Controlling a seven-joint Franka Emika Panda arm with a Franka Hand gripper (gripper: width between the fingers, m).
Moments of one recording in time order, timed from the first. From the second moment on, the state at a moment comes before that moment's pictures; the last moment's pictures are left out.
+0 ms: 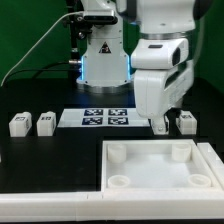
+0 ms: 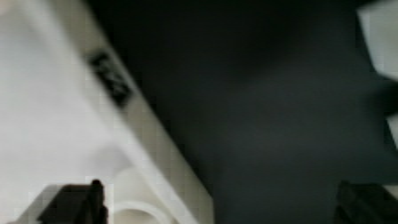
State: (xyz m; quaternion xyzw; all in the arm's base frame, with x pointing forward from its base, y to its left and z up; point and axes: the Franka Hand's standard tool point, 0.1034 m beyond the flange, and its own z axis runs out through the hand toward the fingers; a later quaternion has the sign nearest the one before) arm 0.471 0.114 0.050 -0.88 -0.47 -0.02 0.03
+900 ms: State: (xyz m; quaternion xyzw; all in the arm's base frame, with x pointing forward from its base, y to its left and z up) arm 0.443 0.160 0.045 -1.00 -0.06 0.06 0.06
